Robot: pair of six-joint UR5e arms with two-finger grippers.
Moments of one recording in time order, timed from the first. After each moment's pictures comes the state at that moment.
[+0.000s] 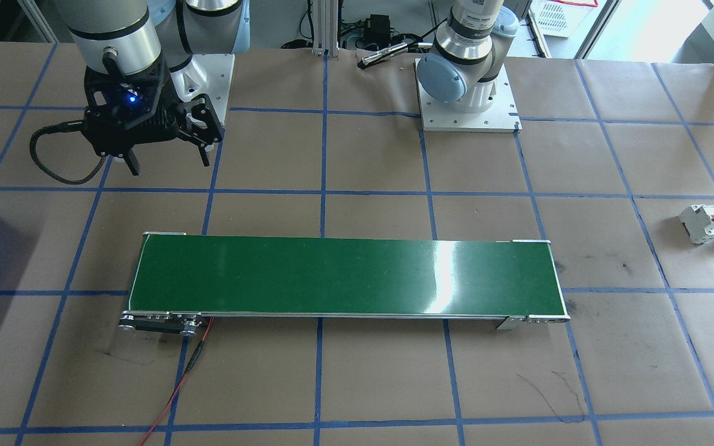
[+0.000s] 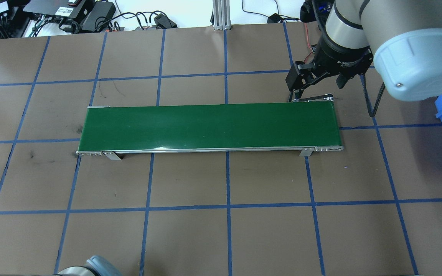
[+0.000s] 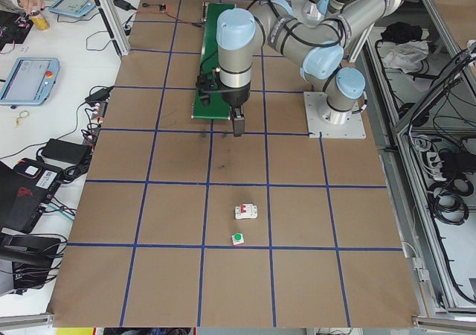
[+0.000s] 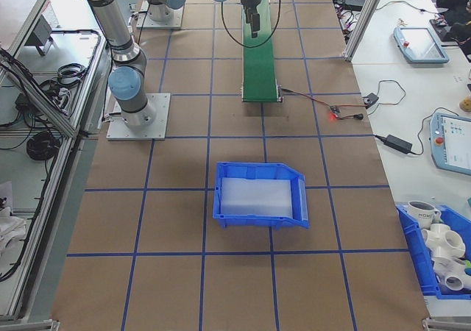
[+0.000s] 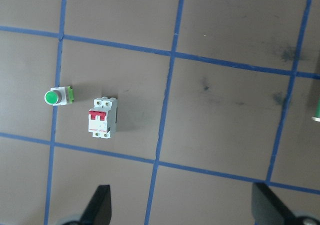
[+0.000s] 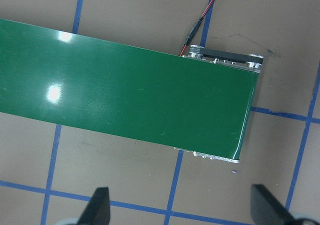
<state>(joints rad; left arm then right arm) -0.73 -1.64 -1.46 -1.56 1.63 0.66 1.65 -1.59 1.63 -1.69 -1.58 -0.12</state>
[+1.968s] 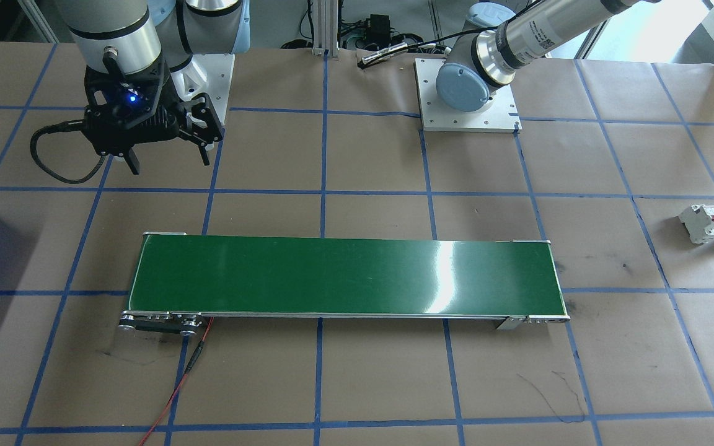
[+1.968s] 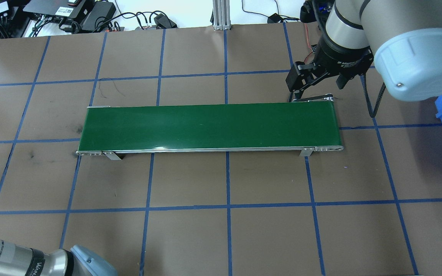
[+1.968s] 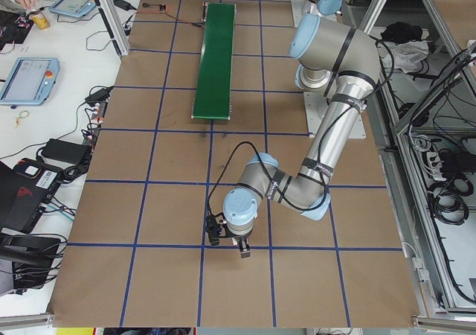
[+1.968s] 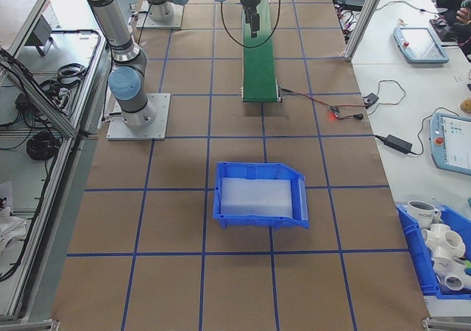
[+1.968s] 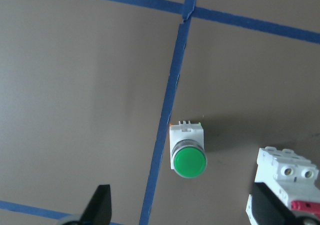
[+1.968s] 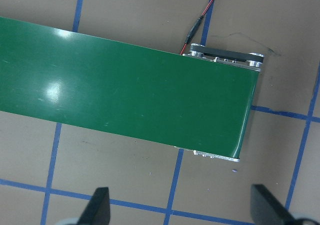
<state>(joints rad) -0.47 -2.17 -1.38 -1.16 1.61 0.88 1.65 -1.59 1.63 -1.69 -1.58 -0.12</state>
